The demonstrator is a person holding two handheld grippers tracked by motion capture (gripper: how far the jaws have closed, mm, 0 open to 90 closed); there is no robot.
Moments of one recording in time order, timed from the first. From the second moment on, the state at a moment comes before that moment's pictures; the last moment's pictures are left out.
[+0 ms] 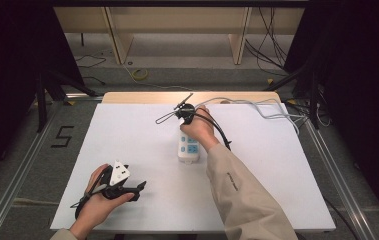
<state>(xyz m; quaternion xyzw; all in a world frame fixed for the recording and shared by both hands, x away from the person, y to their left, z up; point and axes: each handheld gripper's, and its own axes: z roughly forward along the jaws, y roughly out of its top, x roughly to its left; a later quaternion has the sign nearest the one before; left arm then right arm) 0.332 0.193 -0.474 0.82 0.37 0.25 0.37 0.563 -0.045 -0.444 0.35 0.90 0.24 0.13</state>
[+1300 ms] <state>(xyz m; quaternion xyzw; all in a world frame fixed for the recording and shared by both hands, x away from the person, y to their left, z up) 0.332 0.193 -0.475 0.82 0.37 0.25 0.36 0.535 -0.085 -0.425 0.35 0.88 0.30 0.14</state>
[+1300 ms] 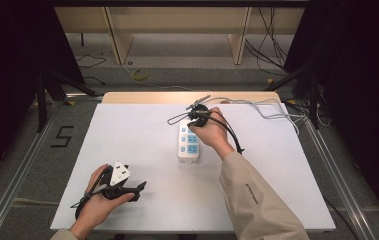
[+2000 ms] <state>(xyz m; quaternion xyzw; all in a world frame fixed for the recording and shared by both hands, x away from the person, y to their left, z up) 0.331 0.194 -0.475 0.82 0.37 0.25 0.36 0.508 -0.116 -0.427 0.36 0.87 0.32 0.15</state>
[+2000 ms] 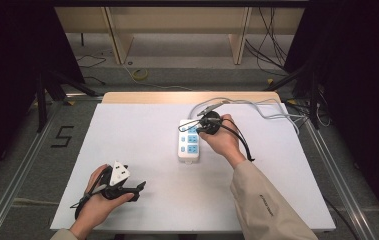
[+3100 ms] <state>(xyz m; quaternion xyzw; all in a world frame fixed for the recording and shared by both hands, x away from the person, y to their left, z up) 0.331 0.194 -0.475 0.82 0.37 0.25 0.36 0.451 -0.159 -0.432 0.35 0.86 0.33 0.16</state>
